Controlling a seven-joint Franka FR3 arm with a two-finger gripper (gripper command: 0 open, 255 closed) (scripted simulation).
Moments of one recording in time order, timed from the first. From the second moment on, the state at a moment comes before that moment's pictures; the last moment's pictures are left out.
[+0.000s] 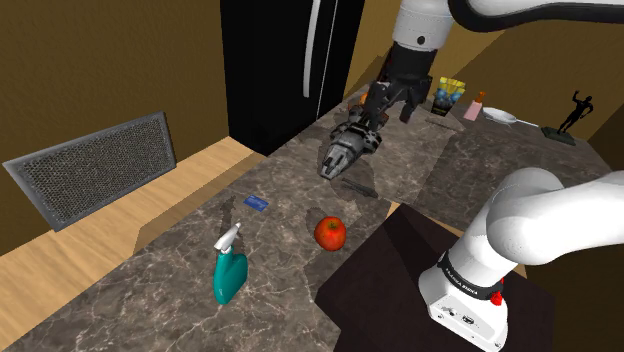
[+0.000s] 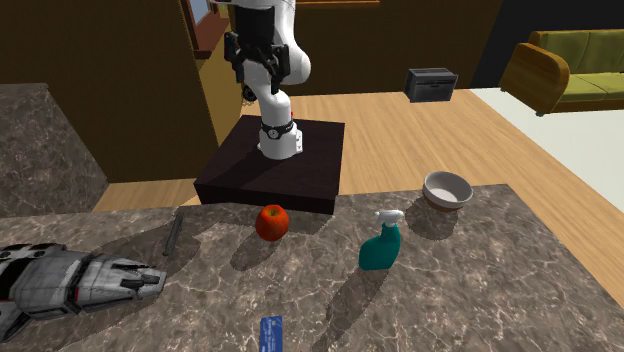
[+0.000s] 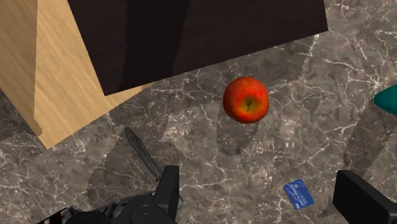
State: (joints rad) arm 0.02 -0.82 0.18 -2.47 0.03 1.65 0.44
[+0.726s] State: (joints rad) arm 0.02 -0.64 0.49 -2.47 0.19 1.83 0.88
